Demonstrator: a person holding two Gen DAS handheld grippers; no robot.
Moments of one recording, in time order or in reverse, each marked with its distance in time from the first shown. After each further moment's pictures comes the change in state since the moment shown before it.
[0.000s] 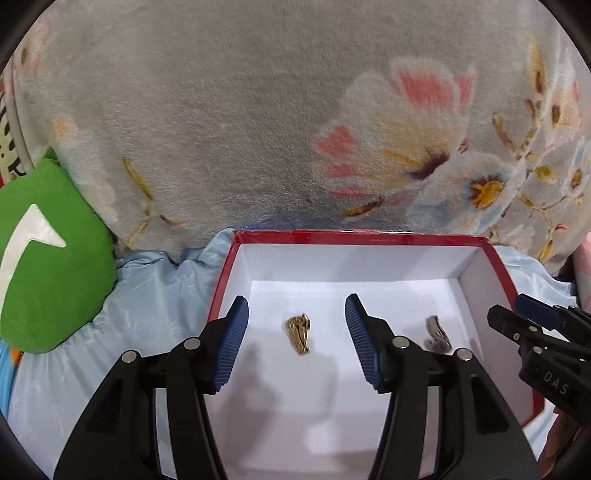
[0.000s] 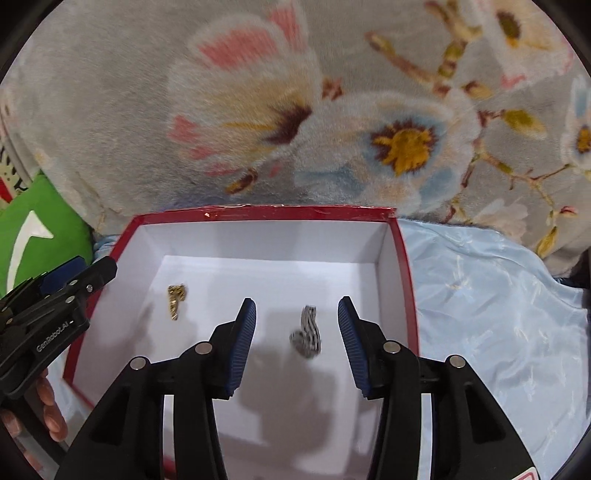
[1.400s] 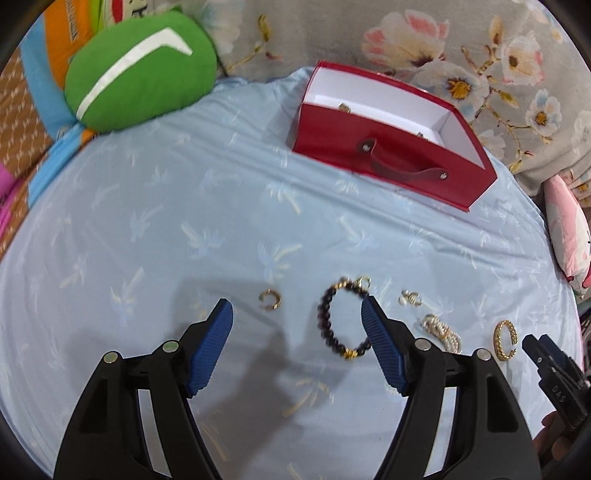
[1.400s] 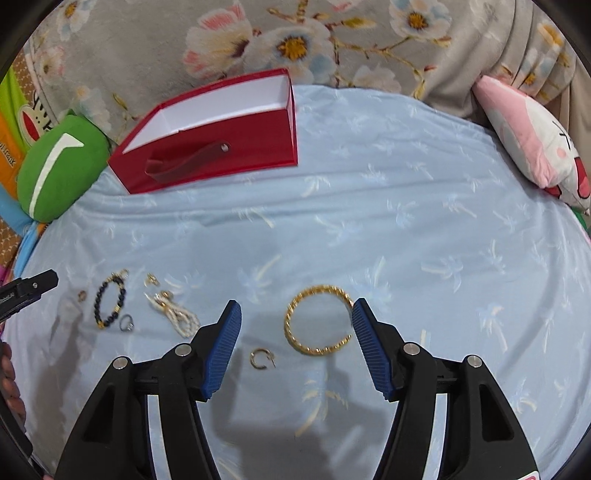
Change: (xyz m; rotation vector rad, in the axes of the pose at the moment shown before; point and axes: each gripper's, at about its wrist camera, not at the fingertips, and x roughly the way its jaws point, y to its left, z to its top) left arm -0.203 0.053 -0.251 -0.199 0.291 -0.001; right arm -0.180 -0.038 -0.290 0.132 0.132 -0.112
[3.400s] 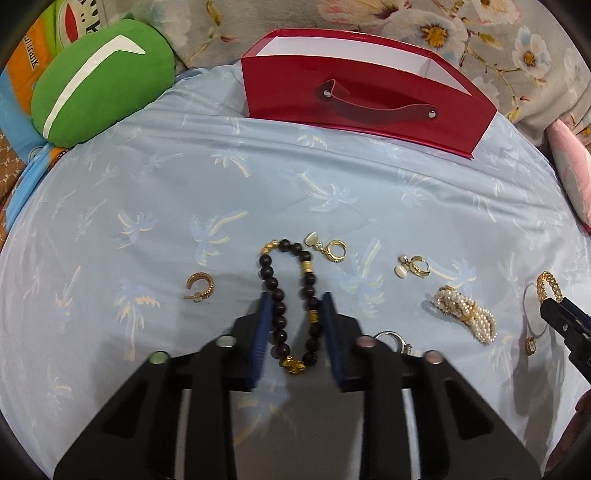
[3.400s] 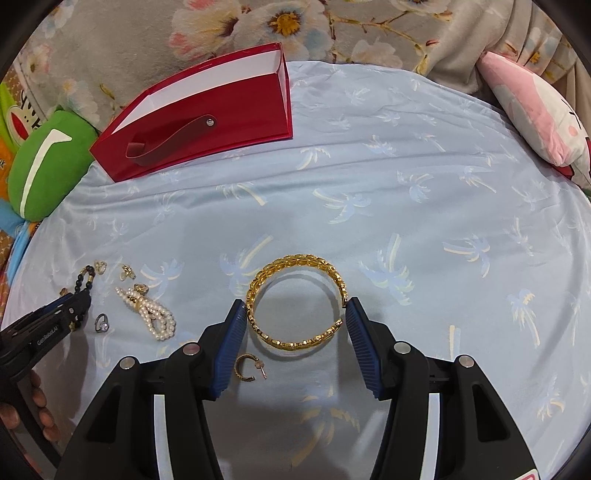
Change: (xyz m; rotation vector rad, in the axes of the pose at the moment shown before) left arm 0.060 -0.046 -0.023 0.149 0.007 0.042; right arm 0.034 -0.001 -0.004 0.024 0.027 0.023
